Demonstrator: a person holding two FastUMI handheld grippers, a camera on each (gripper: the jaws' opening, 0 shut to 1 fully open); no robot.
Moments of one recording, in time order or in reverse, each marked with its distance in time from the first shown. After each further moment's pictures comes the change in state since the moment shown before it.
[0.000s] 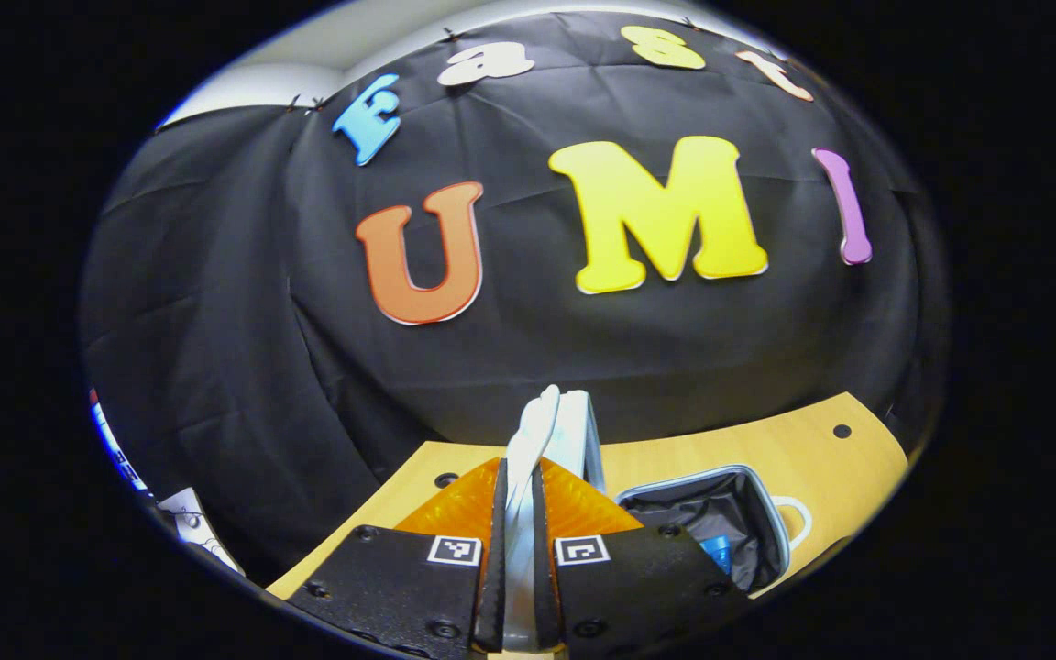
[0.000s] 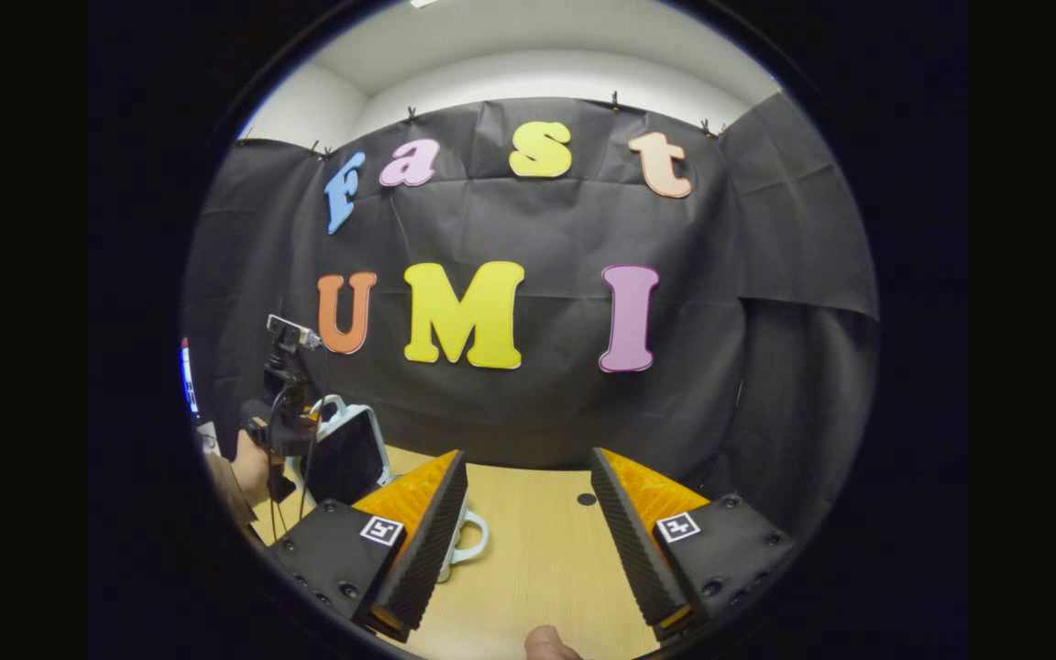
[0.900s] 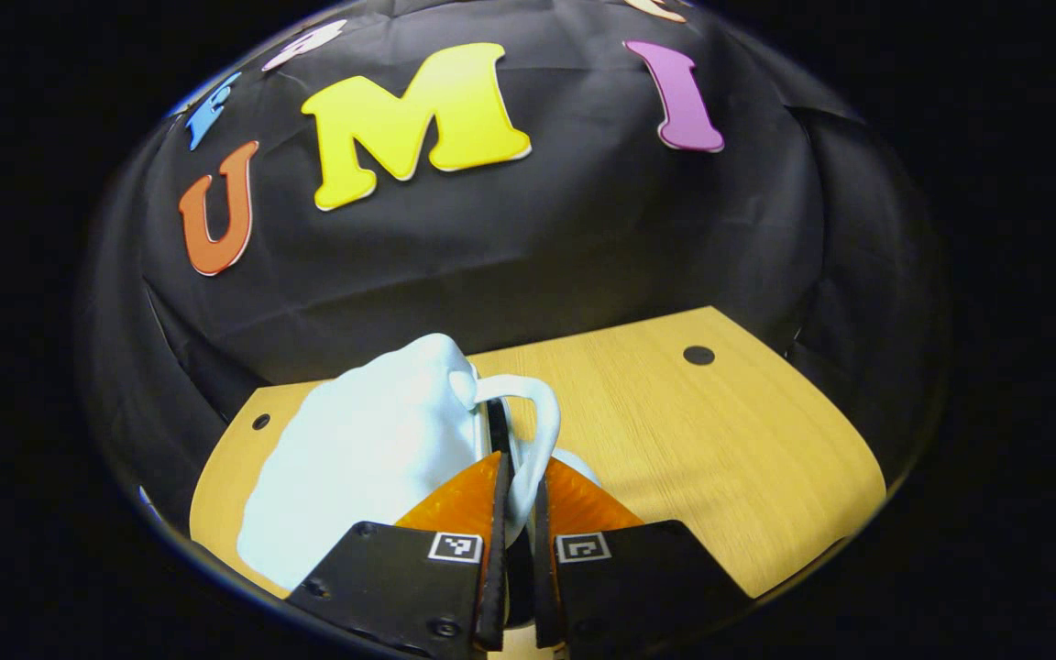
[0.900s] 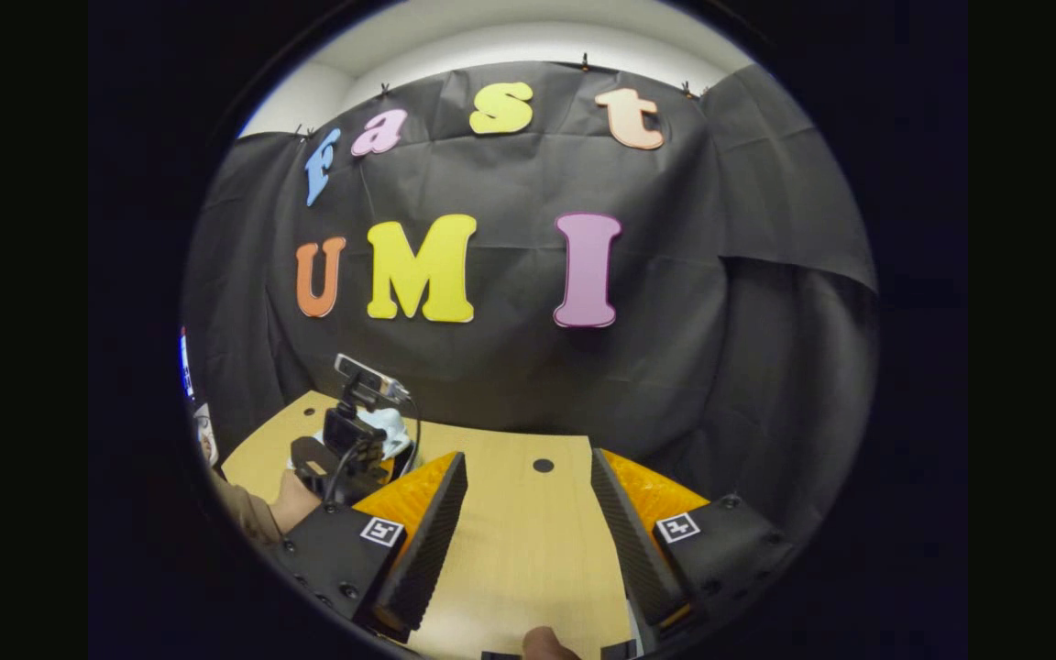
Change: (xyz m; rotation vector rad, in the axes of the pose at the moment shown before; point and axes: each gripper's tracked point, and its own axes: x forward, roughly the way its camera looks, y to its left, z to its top) left arm -0.005 -0.278 -0.116 0.114 0.240 -0.313; right arm 0.017 -0.115 -0.055 -0.019 0.132 -0.021
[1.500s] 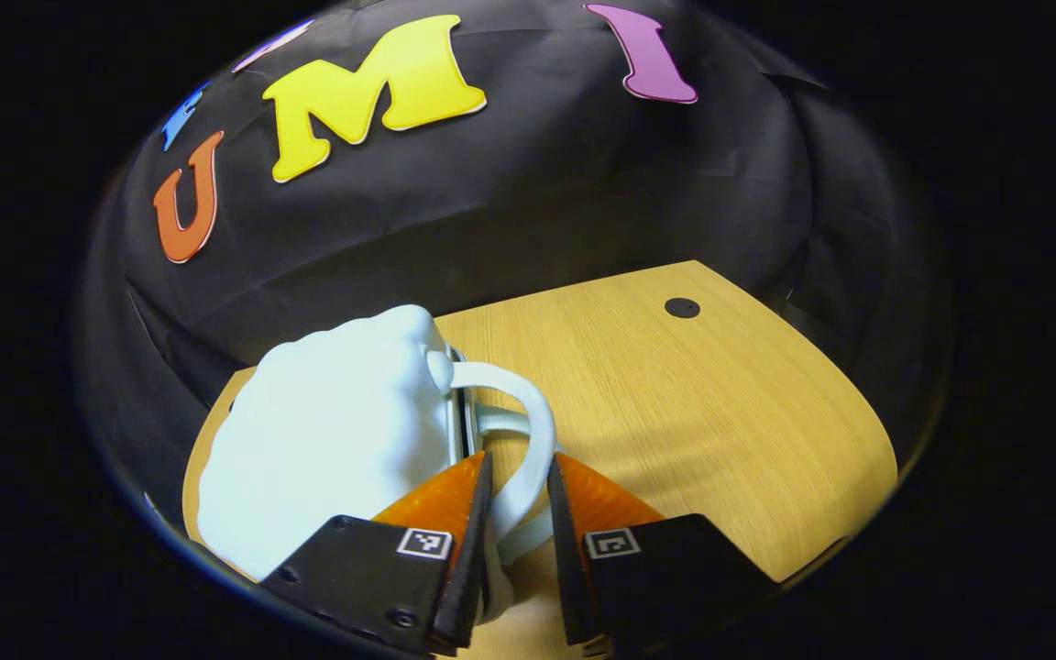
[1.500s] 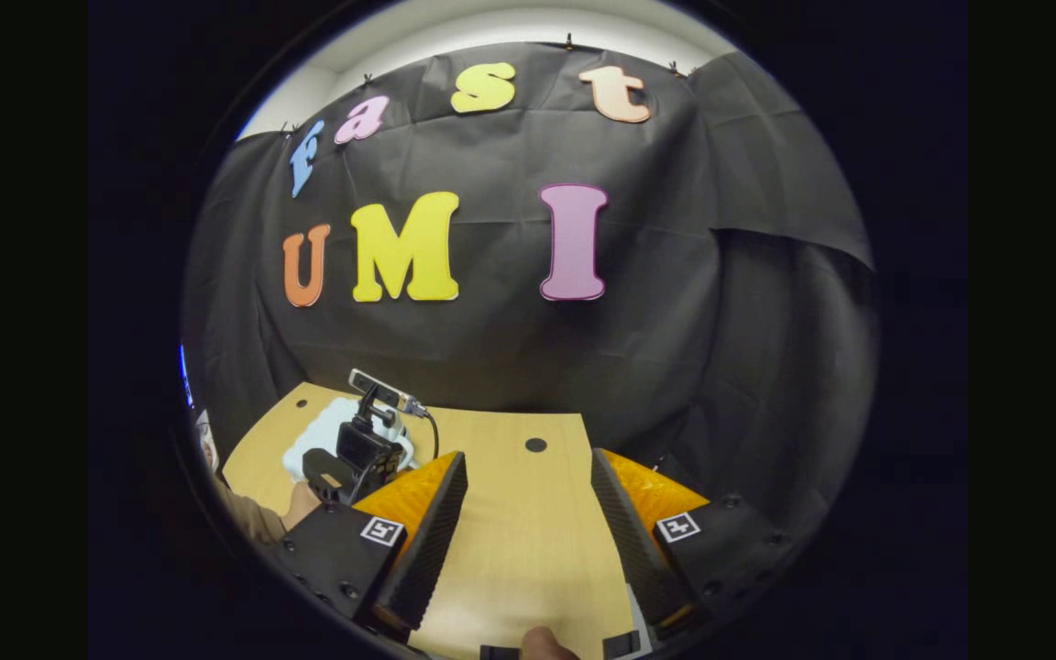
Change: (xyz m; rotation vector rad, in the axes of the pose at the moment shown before) left arm 0.011 -0.035 -0.026 0.000 0.070 -0.066; right arm 0.012 -0.010 -0.015 0.037 0.058 -0.035
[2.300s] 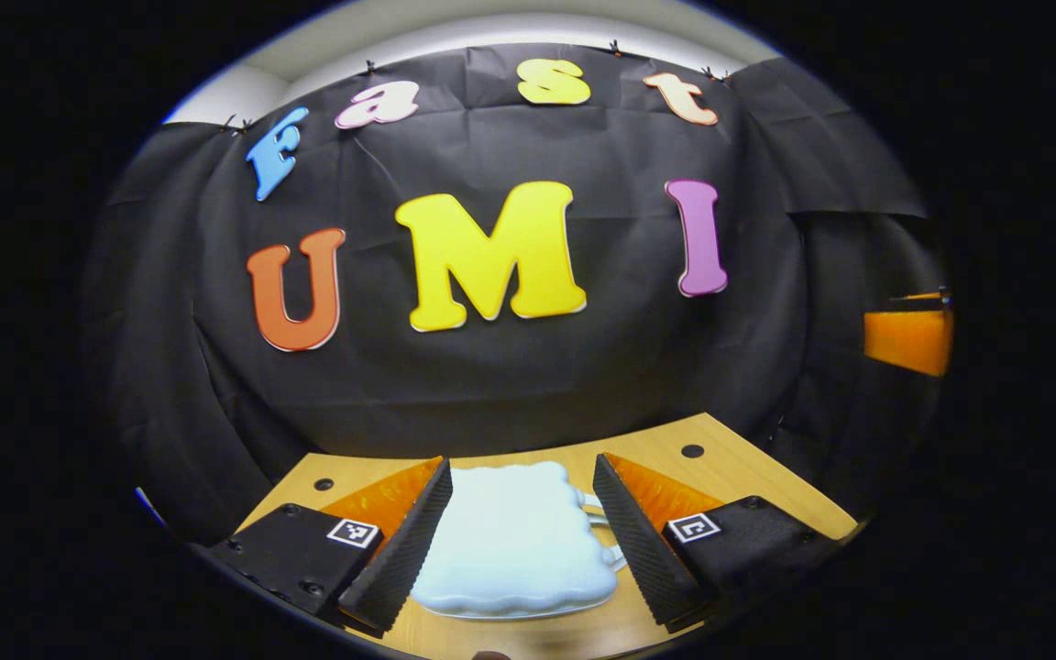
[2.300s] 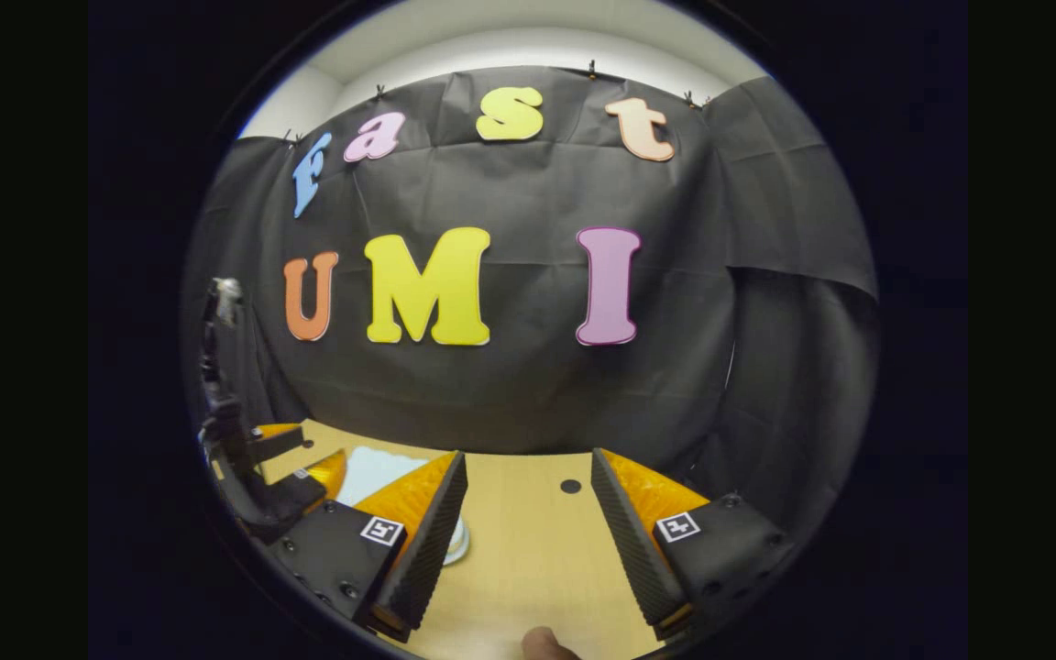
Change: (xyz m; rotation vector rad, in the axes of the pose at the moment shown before) left arm -0.206 0.152 0.114 -0.088 -0.457 0.094; right arm 0.021 0.122 0.057 0.019 -0.125 -0.029
